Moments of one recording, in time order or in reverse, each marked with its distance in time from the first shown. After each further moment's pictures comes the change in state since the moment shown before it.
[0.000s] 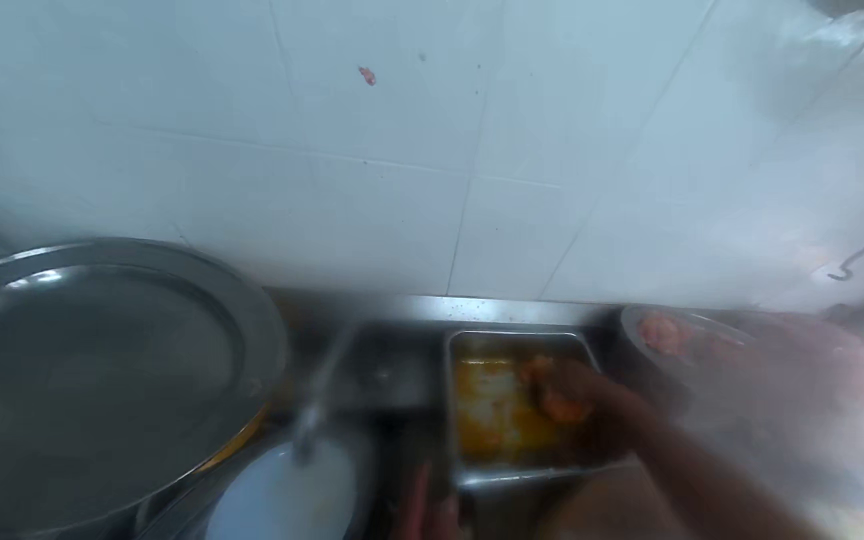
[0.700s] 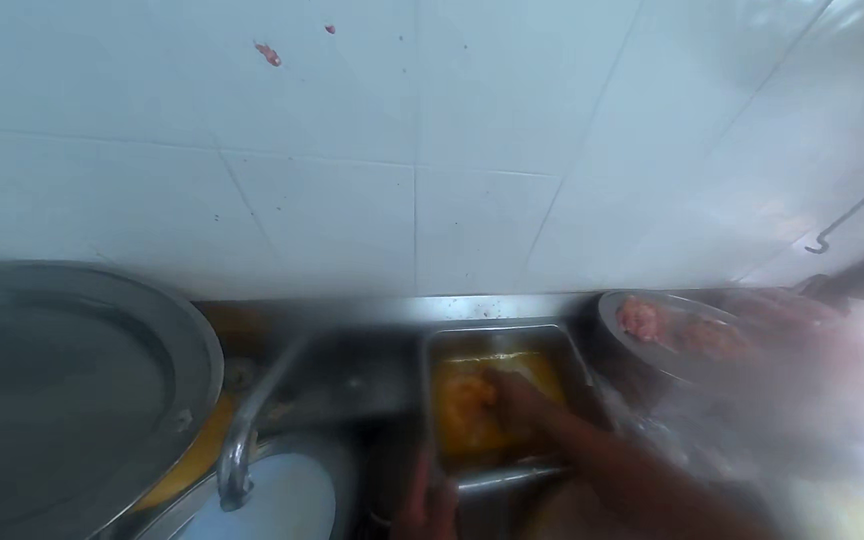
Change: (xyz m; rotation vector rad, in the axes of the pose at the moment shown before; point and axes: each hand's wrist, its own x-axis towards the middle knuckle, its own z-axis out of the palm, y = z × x) left_hand 0.029 0.019 0.041 -0.159 -0.010 -0.074; right_hand 0.002 -0.044 0.060 -0.084 0.015 -0.344
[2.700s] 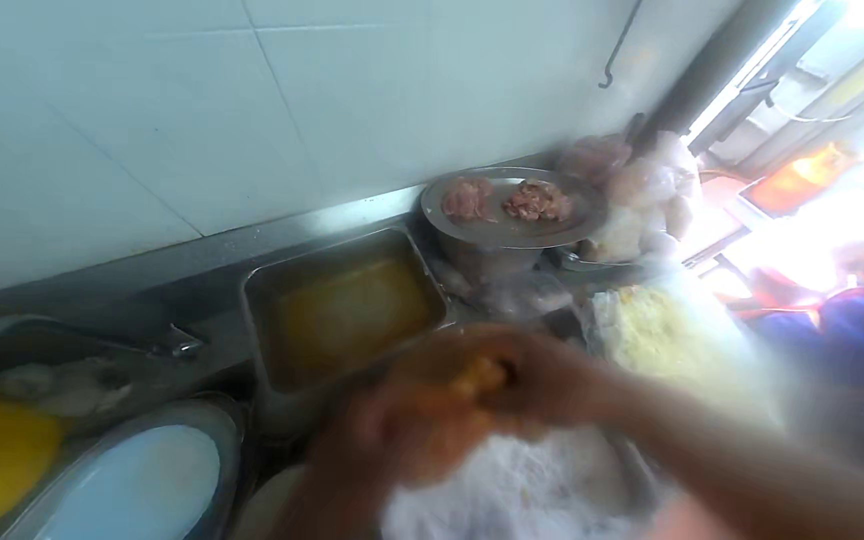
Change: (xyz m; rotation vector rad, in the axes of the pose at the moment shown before) left_hand -0.103 0.119 0.131 0.569 -0.576 0.179; right_hand -0.343 0.032 -0.098 0.423 0.027 0.023
